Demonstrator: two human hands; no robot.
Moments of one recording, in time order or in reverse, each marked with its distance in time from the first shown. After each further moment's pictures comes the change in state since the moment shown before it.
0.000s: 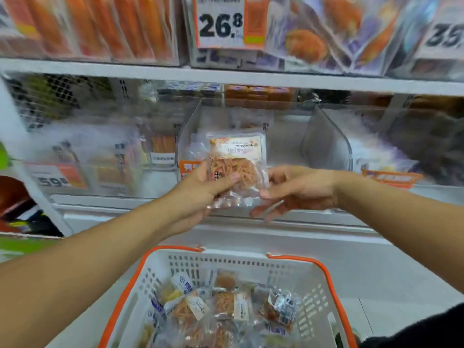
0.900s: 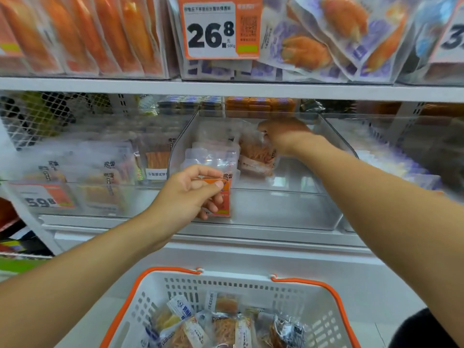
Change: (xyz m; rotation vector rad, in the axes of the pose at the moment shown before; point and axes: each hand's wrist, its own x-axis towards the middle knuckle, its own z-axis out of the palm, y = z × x) left_hand 0.015 0.015 -0.015 0.305 0.174 0.077; right_hand 0.085 -0.072 -0.095 -1.494 0.882 -0.047
